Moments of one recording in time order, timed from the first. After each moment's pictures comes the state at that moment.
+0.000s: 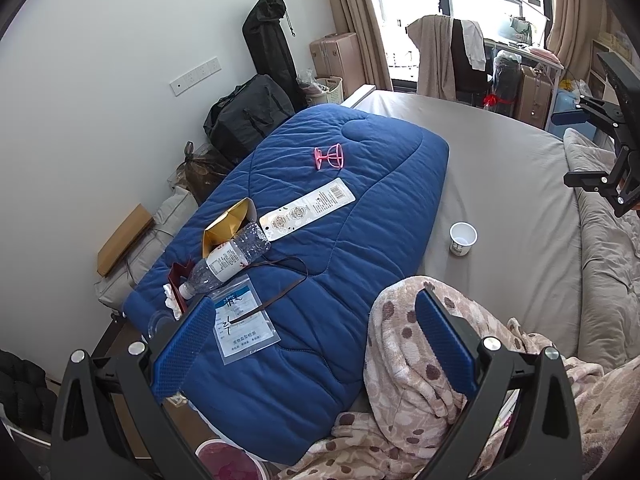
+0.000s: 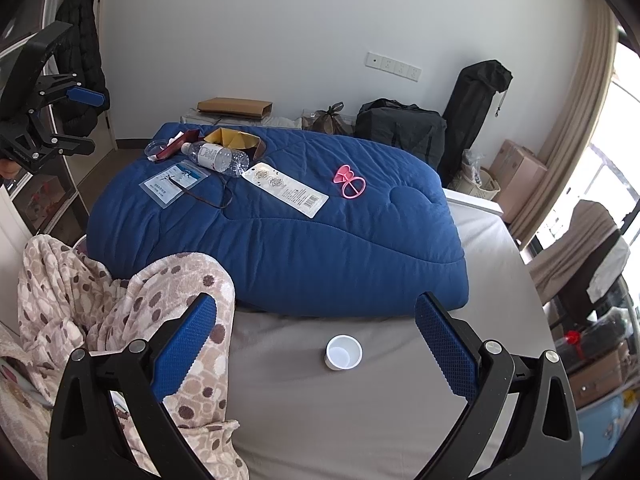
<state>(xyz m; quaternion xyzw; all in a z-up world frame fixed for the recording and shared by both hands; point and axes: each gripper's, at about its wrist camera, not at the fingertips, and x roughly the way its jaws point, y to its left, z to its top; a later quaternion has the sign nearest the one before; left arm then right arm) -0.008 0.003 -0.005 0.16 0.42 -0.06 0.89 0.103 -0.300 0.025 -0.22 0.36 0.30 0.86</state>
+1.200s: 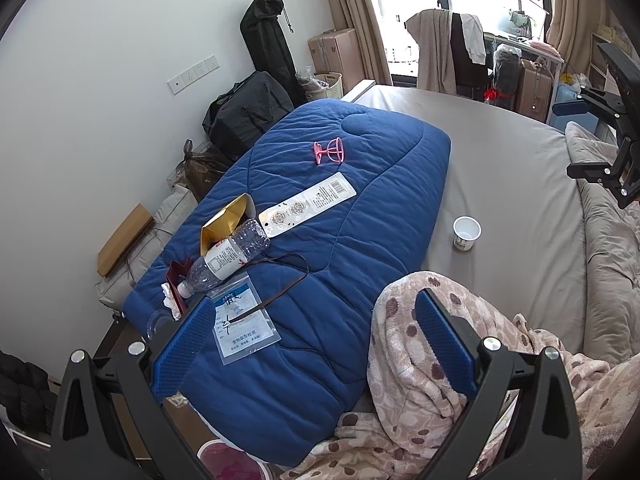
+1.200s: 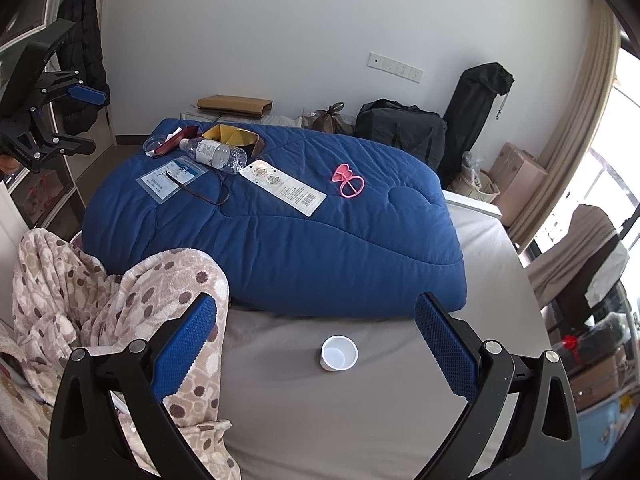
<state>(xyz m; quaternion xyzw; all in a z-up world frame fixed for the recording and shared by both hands) 0.000 0.001 -0.015 0.16 0.42 -0.05 0.89 0.108 -0.303 0.019 -0.23 0.35 0.30 0.85</state>
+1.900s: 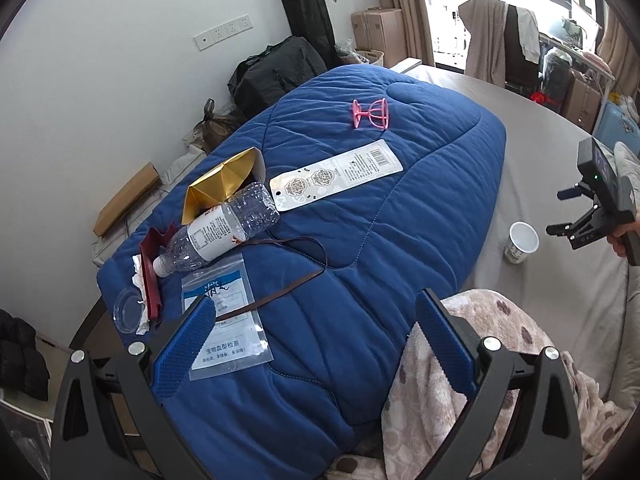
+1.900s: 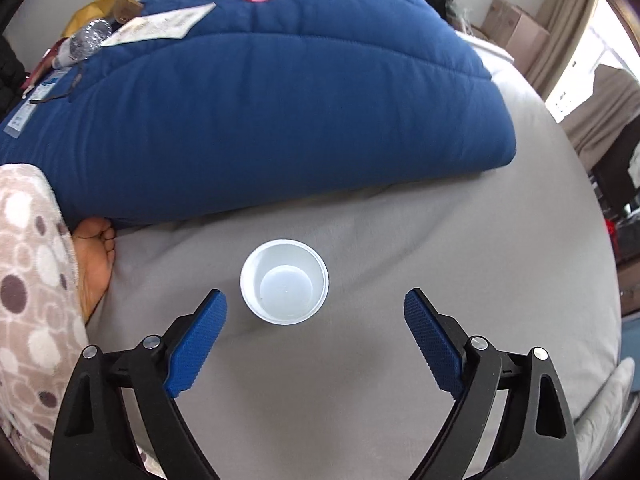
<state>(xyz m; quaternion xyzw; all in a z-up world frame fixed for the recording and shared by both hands) 0.078 0.021 -0.126 0.12 0.45 0.02 0.88 0.254 -0.344 -0.249 -0.18 0.56 0.21 0.78</state>
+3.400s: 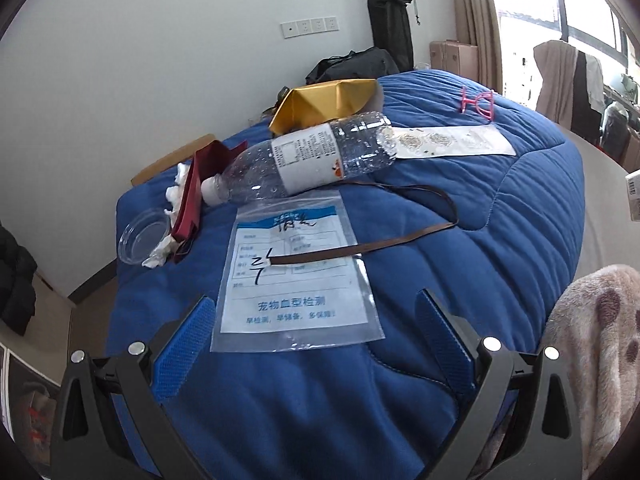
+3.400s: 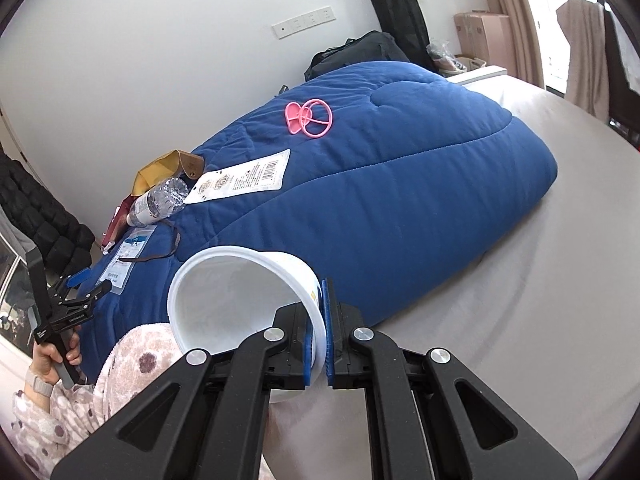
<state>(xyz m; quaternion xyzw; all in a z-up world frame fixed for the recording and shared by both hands) 0.061 0.127 -0.224 0.05 0.39 0.13 0.91 0.197 -0.308 -0.168 0.08 0.43 0.27 0.86</state>
